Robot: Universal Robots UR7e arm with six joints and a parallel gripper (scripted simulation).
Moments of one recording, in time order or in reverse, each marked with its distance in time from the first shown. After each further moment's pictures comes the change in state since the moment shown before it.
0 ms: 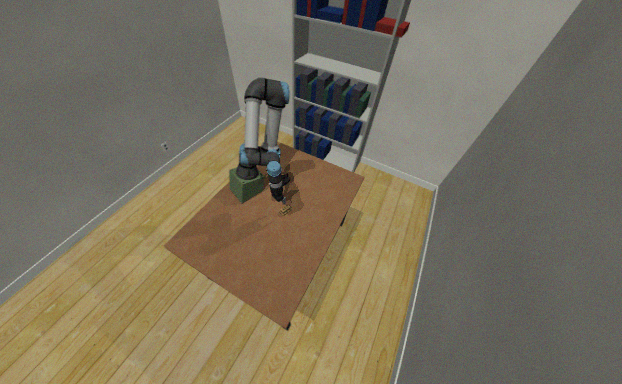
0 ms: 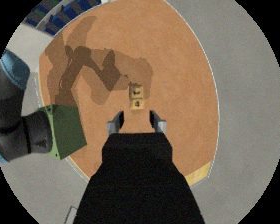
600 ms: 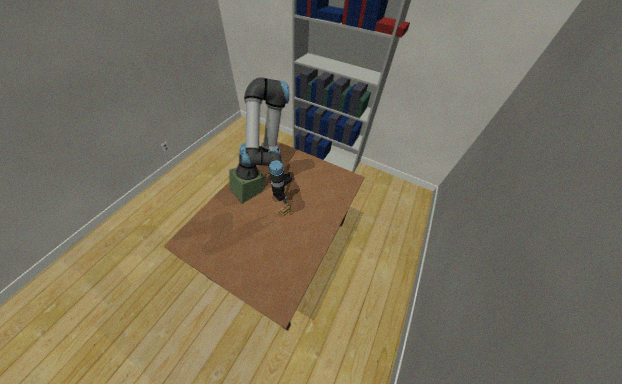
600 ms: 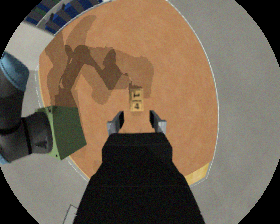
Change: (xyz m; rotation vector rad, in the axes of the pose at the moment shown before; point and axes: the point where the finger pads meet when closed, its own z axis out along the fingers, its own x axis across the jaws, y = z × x) arm 0.002 -0.009 0.000 -0.012 -0.003 -0.017
